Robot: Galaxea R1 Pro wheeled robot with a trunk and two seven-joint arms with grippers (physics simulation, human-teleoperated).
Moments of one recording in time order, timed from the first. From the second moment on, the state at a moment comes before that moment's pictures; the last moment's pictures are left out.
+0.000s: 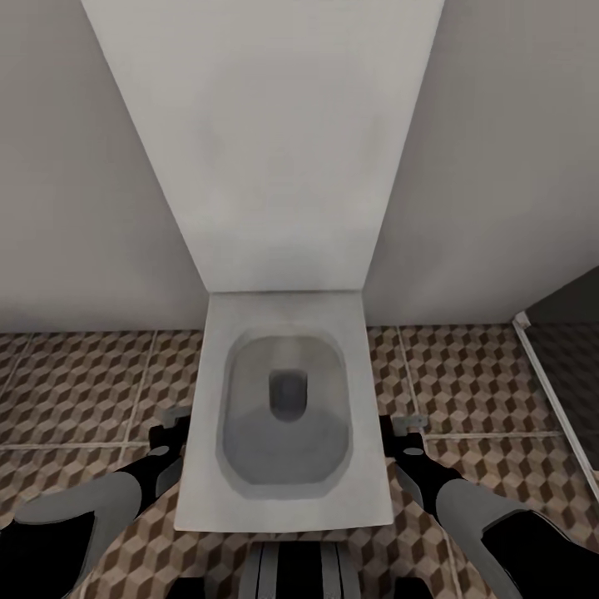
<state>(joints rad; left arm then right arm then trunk) -0.92 0.09 -1.66 -0.06 1.74 -0.32 0.24 -0.87 0.00 0.40 -0.09 -0.29 -0.06 -0.21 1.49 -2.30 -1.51</state>
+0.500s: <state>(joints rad) -0.92 0.09 -1.65 -0.06 1.74 -0.32 0.24 -0.87 0.00 0.39 -0.09 -0.29 -0.06 -0.38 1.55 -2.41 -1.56</state>
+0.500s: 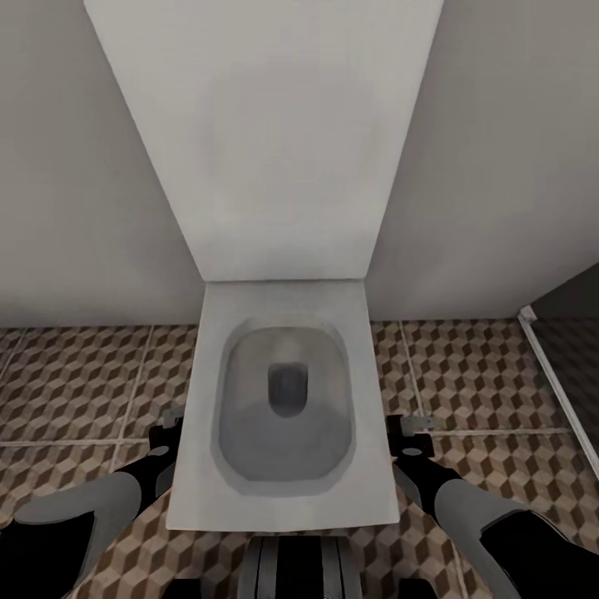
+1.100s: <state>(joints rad) -0.92 0.09 -1.65 -0.06 1.74 -0.32 0.24 -0.87 0.00 0.40 -0.09 -0.29 -0.10 -0.39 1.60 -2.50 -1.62</state>
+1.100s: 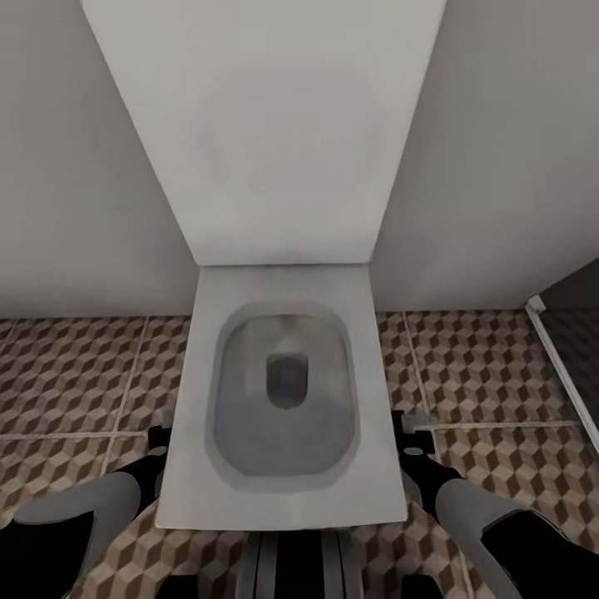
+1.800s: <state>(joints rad) -0.92 0.10 -1.65 -0.06 1.74 -0.32 0.24 -0.88 0.00 0.40 -0.10 -0.27 -0.10 -0.44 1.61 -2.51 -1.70</state>
